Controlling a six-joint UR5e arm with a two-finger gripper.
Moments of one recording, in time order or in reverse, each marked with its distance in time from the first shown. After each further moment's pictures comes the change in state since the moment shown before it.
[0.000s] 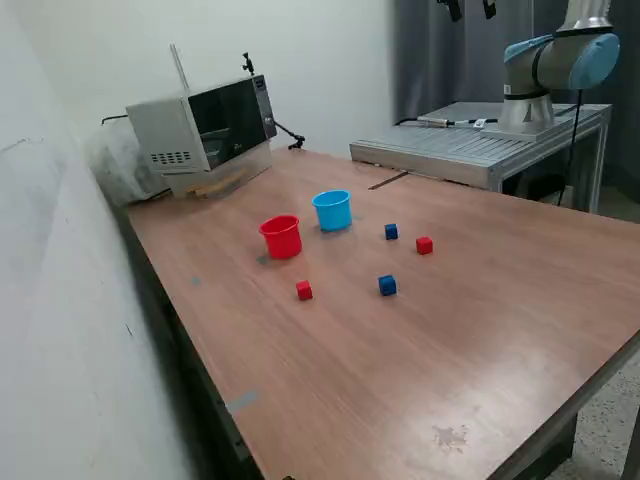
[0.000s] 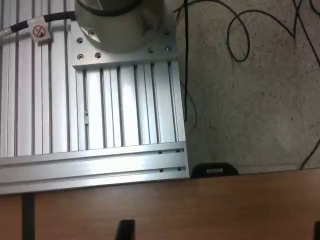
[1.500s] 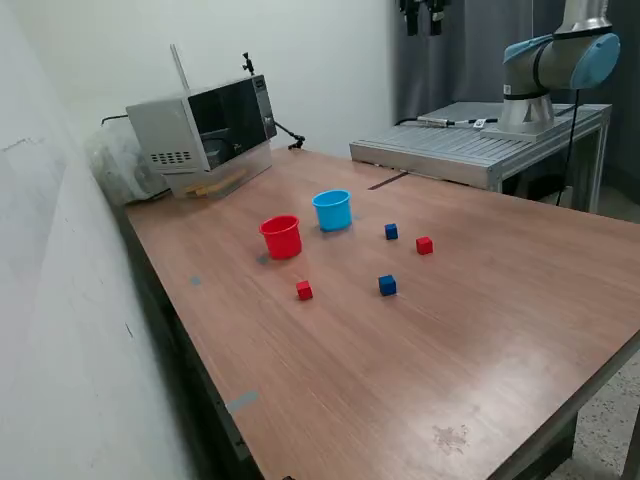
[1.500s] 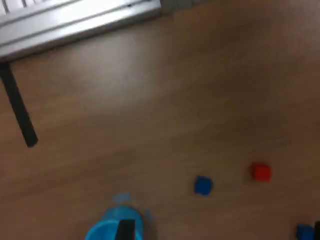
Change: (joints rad) arm 0.027 0.109 -0.015 -0.489 -0.001 0.234
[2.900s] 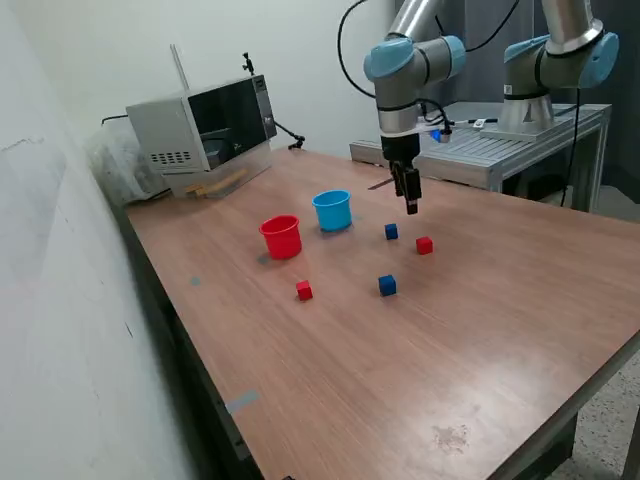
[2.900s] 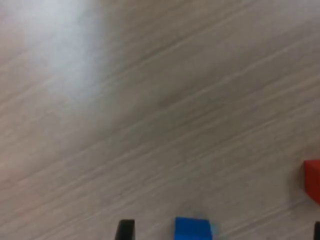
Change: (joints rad) arm 0.039 0.575 0.159 -0.658 0.002 0.228
